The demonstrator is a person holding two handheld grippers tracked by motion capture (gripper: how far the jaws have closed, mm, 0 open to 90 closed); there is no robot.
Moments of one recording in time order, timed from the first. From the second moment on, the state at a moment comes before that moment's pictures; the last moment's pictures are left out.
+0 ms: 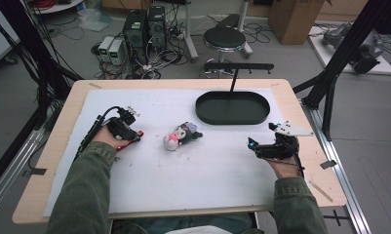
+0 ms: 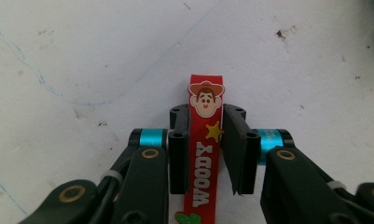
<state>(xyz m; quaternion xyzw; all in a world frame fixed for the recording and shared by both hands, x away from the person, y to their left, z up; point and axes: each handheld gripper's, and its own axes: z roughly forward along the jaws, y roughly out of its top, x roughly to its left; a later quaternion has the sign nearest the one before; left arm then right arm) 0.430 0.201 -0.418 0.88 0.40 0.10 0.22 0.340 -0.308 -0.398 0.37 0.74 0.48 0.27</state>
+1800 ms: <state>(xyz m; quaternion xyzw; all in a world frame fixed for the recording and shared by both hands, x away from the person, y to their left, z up) 0.404 0.218 -0.218 0.78 0.39 0.20 0.45 0.345 -0.308 -0.403 0.38 0.75 0.49 0.24</state>
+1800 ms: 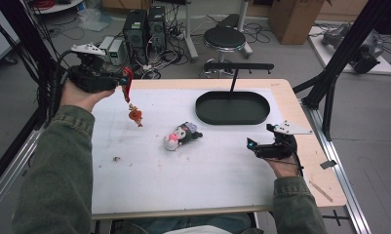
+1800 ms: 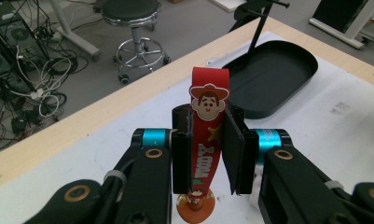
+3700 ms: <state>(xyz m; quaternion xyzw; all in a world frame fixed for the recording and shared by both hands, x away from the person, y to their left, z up) 0.516 0.011 -0.175 0.82 0.33 0.18 0.44 0.351 -0.312 -0.407 0.38 0.74 0.50 0.22</state>
